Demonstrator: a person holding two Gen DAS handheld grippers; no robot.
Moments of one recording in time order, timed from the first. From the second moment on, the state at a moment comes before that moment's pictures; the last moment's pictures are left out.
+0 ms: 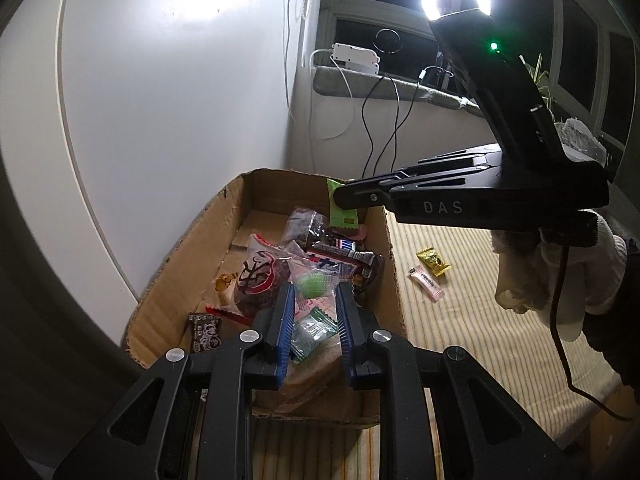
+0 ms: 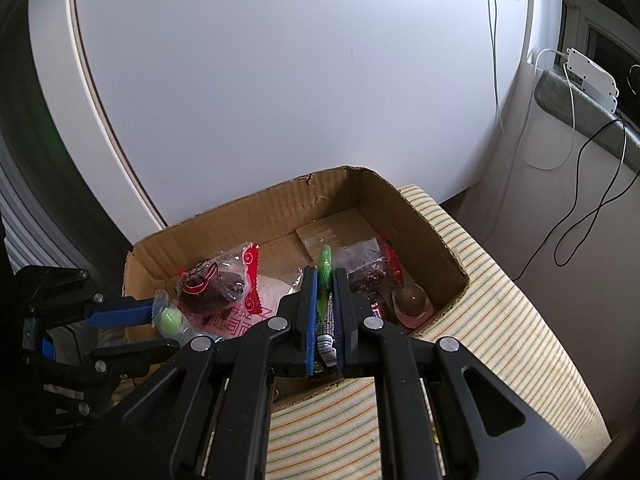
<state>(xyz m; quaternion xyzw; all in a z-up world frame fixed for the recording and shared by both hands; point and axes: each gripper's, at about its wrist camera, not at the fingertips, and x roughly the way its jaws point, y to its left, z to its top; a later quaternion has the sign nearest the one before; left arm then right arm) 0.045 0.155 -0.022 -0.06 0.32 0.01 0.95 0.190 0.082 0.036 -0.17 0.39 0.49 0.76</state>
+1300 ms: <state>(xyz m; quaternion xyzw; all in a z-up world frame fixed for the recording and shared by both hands) 0.042 0.119 -0.010 -0.04 0.31 0.01 0.95 0.192 0.022 0.062 -0.16 0.37 0.46 0.79</state>
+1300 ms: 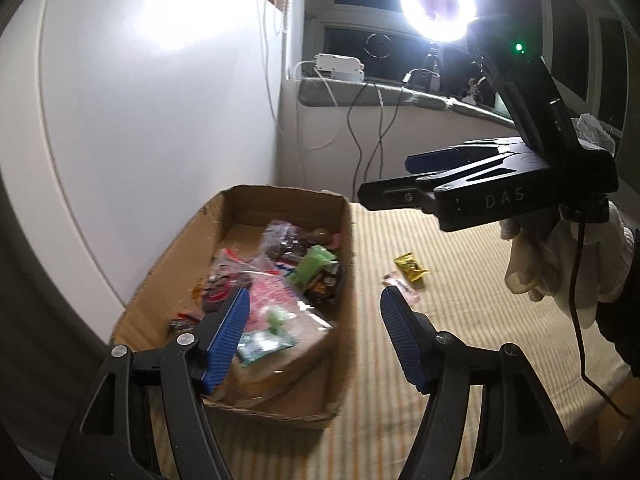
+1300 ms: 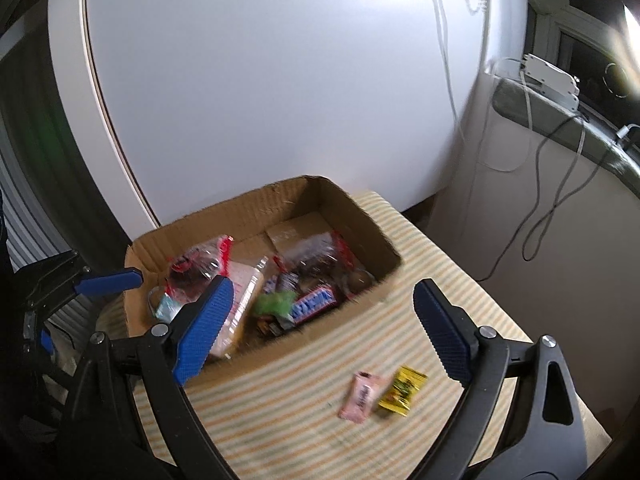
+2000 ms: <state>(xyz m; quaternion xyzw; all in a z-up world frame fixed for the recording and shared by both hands) 0.111 0.034 -0.055 -0.07 0.39 -0.07 0.91 0.257 -0.043 -0.023 -0.09 0.52 0.41 0.74</state>
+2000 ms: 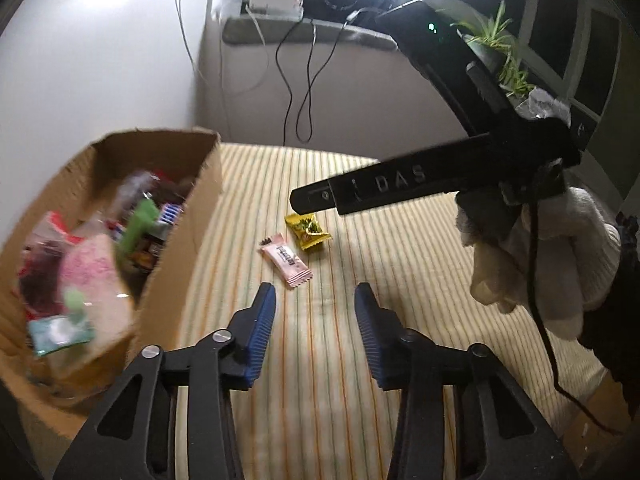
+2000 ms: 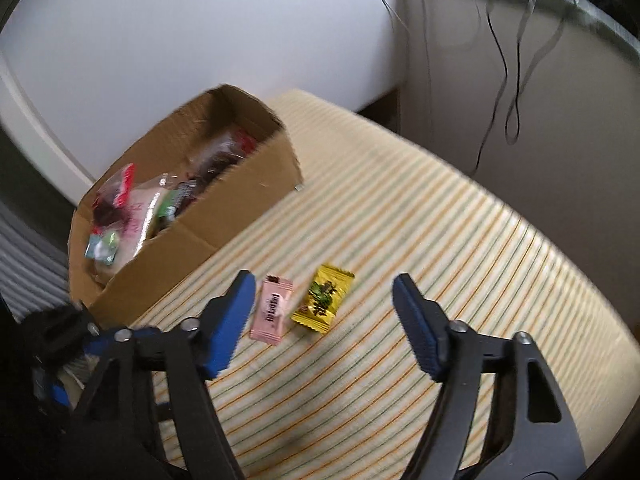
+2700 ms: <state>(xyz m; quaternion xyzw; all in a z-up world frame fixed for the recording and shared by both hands) 0.165 0.015 -0.090 -0.04 0.44 -0.02 0.90 0.268 -0.004 -0.062 -0.12 0.55 0.39 0.72</state>
